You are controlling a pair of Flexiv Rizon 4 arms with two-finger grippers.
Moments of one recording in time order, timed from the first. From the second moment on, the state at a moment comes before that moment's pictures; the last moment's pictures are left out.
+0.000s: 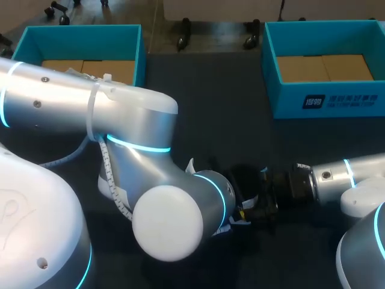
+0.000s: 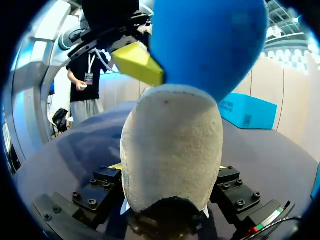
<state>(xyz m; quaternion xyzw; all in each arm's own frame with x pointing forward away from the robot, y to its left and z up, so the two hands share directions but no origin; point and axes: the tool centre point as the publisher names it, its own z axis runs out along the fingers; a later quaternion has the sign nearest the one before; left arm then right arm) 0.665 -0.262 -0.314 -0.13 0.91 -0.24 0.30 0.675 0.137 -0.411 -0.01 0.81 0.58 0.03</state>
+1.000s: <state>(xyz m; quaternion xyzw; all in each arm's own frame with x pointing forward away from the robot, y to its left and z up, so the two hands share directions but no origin) 0.669 -0.257 -0.322 -0.09 0.92 -0.26 0.27 0.675 0.137 -0.411 -0.01 0.81 0.58 0.03</state>
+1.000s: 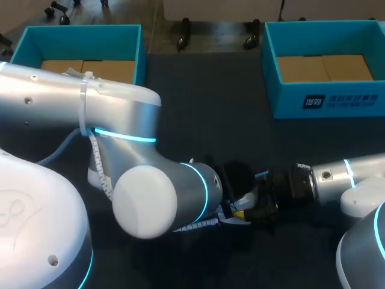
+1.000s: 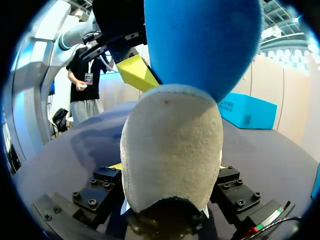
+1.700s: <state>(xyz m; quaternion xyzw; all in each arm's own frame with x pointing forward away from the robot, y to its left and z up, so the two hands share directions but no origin) 0.663 -0.288 -0.301 -0.08 0.93 -0.27 0.22 0.675 0.137 -0.411 -0.01 0.81 0.58 0.03</state>
